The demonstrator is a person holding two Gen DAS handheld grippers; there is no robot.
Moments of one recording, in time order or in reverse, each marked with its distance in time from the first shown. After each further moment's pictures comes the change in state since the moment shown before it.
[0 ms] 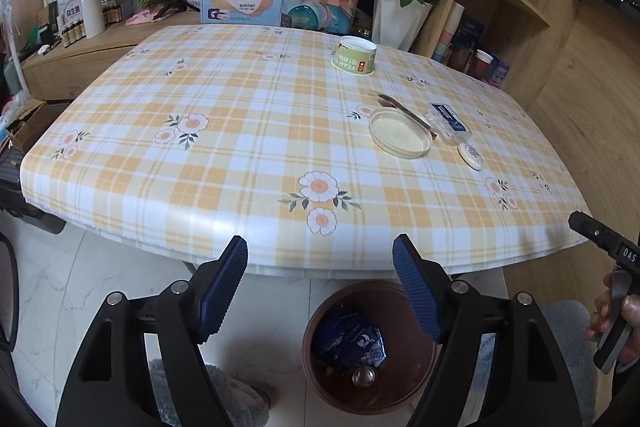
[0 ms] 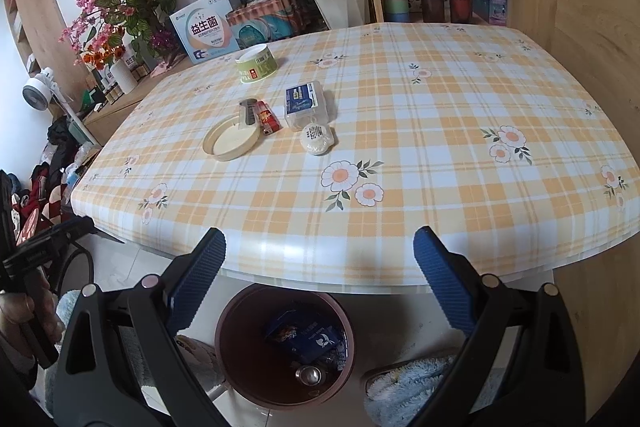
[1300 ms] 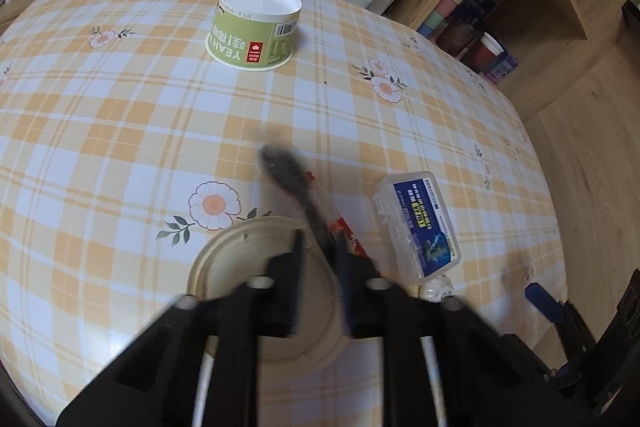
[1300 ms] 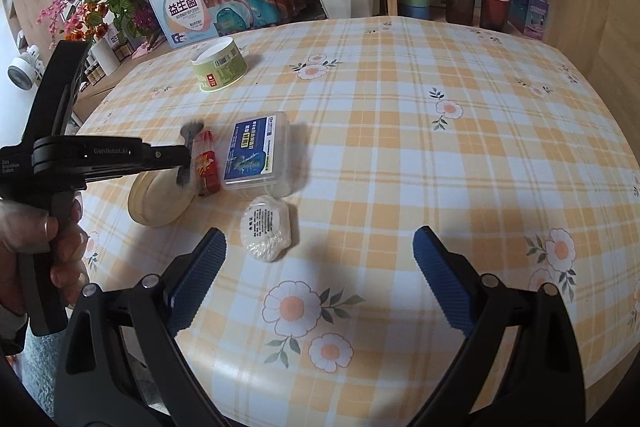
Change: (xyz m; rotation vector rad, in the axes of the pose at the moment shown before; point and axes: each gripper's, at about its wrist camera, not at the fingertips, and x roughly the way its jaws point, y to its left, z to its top) left arm 0.215 -0.102 0.145 -0.095 0.242 -0.167; right arm 0.121 -0.028 0.098 -0.085 0.076 -0.013
